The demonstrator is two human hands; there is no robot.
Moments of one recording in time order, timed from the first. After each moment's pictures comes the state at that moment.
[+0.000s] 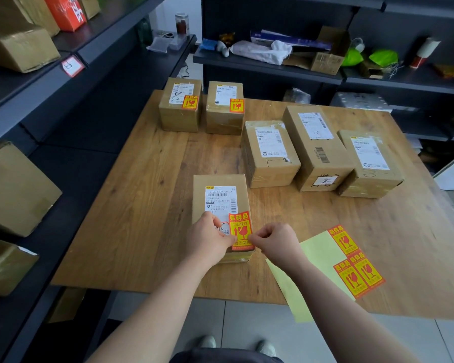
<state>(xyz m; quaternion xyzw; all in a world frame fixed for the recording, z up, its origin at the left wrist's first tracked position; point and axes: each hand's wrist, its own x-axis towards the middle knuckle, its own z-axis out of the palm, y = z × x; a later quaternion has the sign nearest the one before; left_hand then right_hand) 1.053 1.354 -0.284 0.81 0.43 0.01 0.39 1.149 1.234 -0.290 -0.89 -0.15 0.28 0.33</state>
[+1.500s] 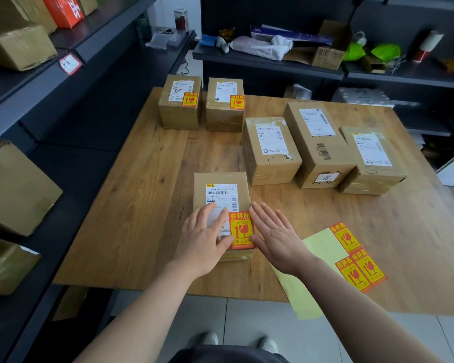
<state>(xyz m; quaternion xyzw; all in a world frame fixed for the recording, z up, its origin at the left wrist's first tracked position) 1.034 1.377 -0.320 0.96 0.22 -0.05 0.14 1.171 1.214 -0.316 -0.84 -0.52 0.15 0.06</state>
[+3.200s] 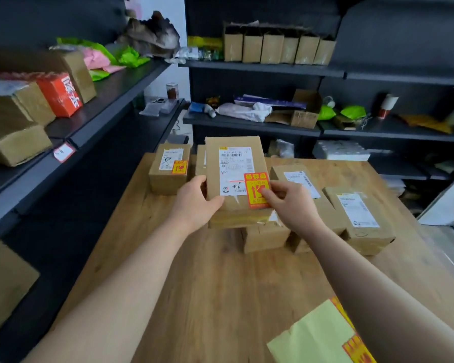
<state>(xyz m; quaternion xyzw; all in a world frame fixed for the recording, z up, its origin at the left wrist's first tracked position) 1.159 1.465 -0.158 0.84 0.24 0.19 0.44 1.284 1.297 -0.163 -0.84 -0.30 0.05 0.44</state>
